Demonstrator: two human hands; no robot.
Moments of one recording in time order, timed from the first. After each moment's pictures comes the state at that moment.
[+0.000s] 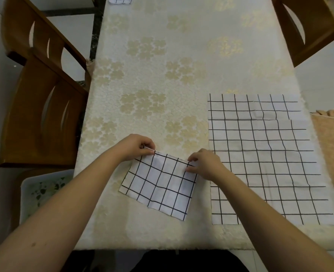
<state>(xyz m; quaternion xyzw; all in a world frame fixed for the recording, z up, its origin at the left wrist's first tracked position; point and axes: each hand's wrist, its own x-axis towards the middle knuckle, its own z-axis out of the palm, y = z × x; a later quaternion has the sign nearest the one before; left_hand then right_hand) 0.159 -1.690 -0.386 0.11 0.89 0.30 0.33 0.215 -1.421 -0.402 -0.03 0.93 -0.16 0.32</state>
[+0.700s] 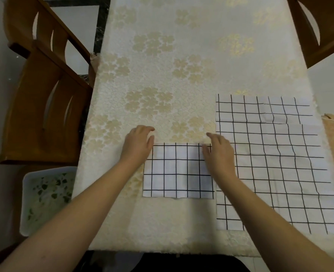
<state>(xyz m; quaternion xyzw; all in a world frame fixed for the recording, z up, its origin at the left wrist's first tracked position) 0.173 -1.677 -0.413 0.03 0.97 0.24 0.07 0.208 -1.423 -0.417 0.07 0.97 -0.23 0.02</state>
